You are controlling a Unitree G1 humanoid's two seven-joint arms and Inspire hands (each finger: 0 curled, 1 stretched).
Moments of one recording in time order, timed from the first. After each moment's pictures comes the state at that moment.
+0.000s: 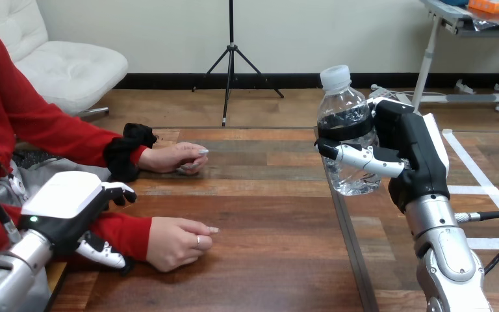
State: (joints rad) left arm -0.52 0.69 -0.42 1.18 0.81 -0.68 0.42; right arm -0.28 -0.16 -0.09 0.36 0.07 -0.27 0.09
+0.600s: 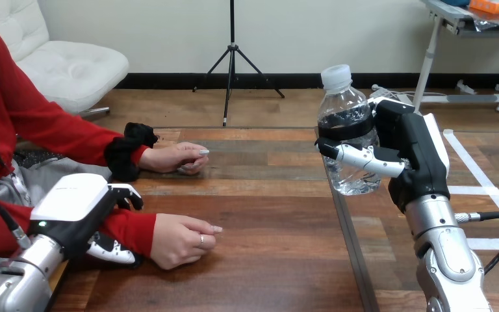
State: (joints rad) left arm -0.52 0.65 -0.42 1.20 0.79 -0.69 0.45; right arm -0.28 -0.16 -0.09 0.36 0.08 -0.27 0.09
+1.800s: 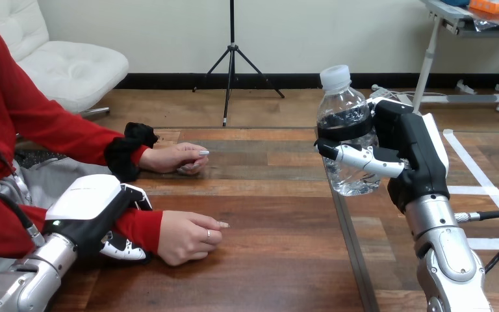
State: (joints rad) left arm -0.52 0.62 -0.42 1.18 0.75 -0.68 0.38; right arm -0.28 -0.16 -0.09 0.36 0.08 -0.27 0.10
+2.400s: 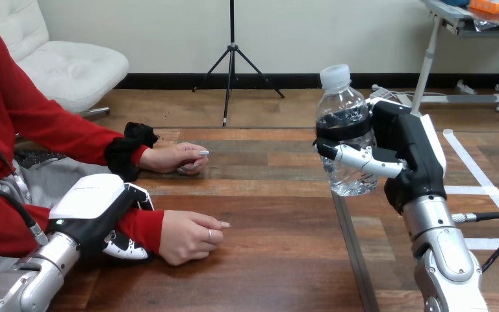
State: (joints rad) left arm -0.52 0.61 -0.42 1.17 0.73 -0.68 0.36; right arm -0.29 -0.15 -0.09 0.38 0.11 -0.27 0.12
